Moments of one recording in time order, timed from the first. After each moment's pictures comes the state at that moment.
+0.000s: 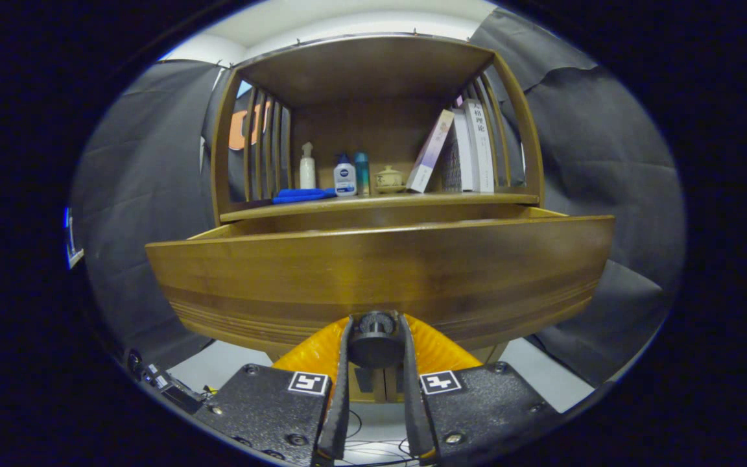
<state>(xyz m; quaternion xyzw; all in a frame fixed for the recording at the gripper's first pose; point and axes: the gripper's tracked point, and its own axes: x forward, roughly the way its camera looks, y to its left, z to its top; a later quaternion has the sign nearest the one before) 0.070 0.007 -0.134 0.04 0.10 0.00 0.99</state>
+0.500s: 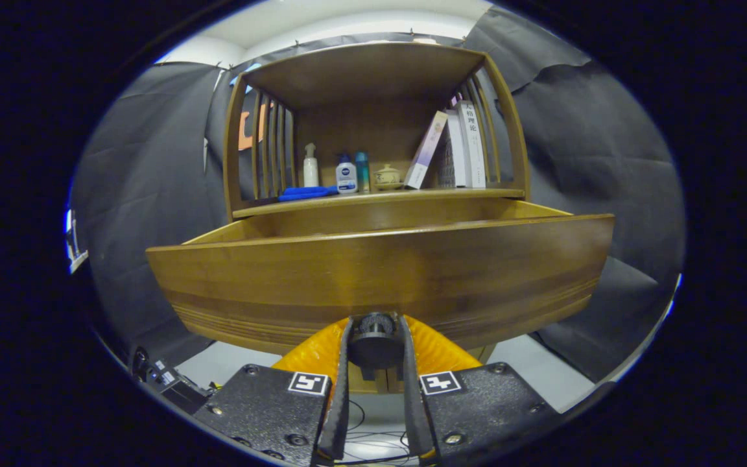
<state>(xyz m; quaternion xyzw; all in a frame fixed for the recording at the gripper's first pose) 0.030 0.008 -0.139 0.06 0.11 0.01 0.99</state>
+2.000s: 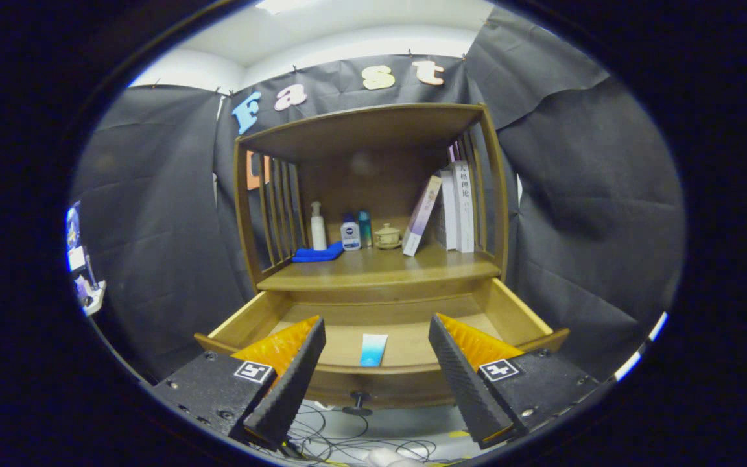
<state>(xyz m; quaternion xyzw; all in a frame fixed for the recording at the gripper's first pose) 0.001 -0.024 0.042 0.06 0.08 0.02 0.99</state>
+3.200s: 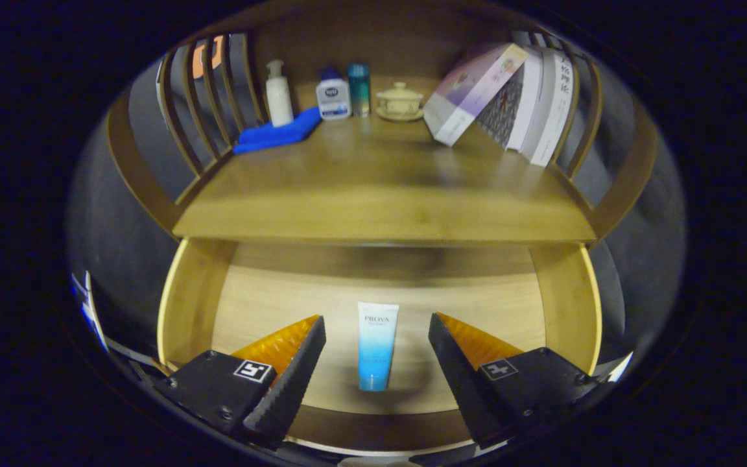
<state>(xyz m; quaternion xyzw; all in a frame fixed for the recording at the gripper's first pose) 0.155 0.010 -0.073 0.02 0.49 0.00 0.87</state>
